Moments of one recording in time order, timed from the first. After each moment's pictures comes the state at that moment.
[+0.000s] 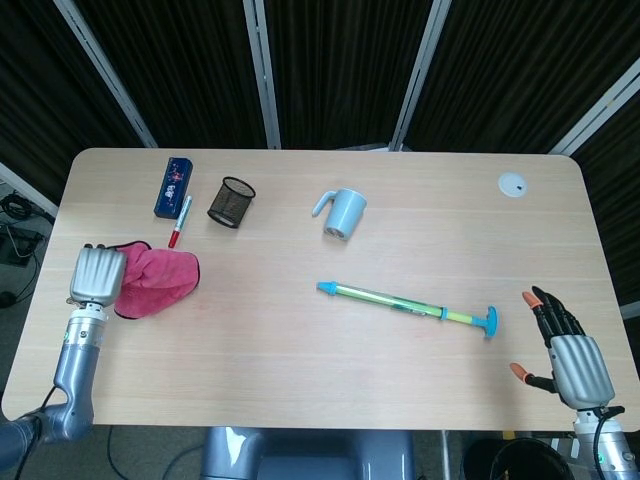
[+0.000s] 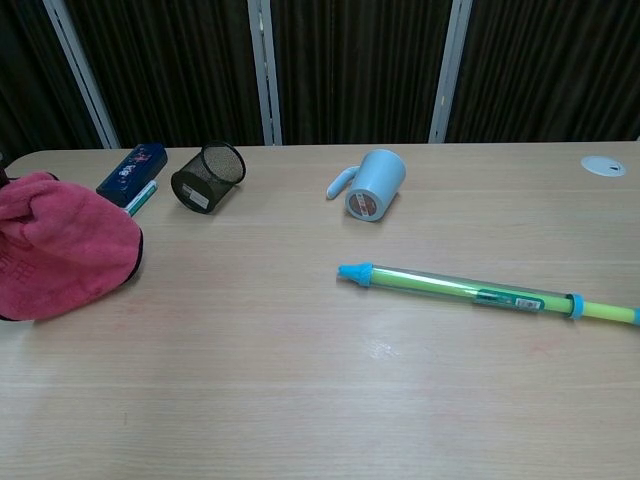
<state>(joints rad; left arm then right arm) -0.52 -1.51 -0.15 -1.28 1.04 1.17 0.77 0.09 -1.14 0.03 -1.64 -1.57 1.47 0.10</state>
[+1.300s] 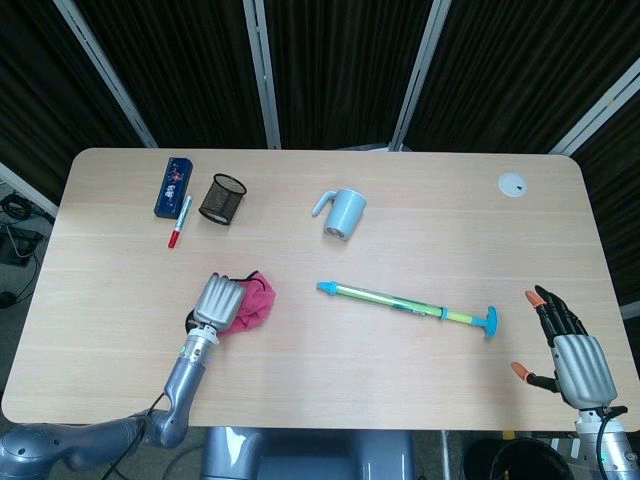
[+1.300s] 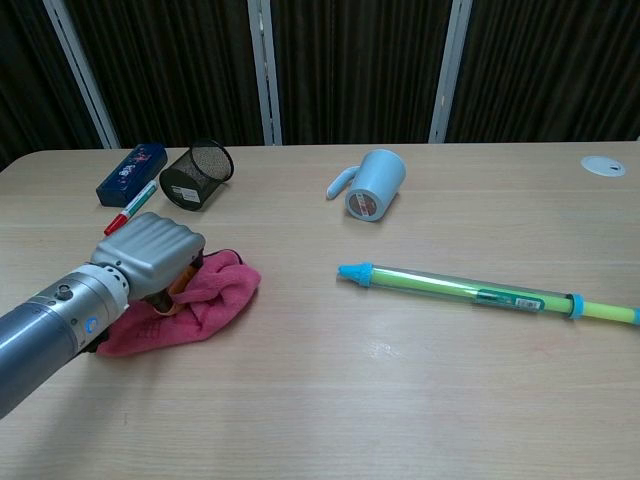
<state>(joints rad) -0.67 -1.92 -0.14 -1.10 1.07 1.07 0.86 0.09 -1.13 0.03 -1.64 -1.56 1.47 0.12</state>
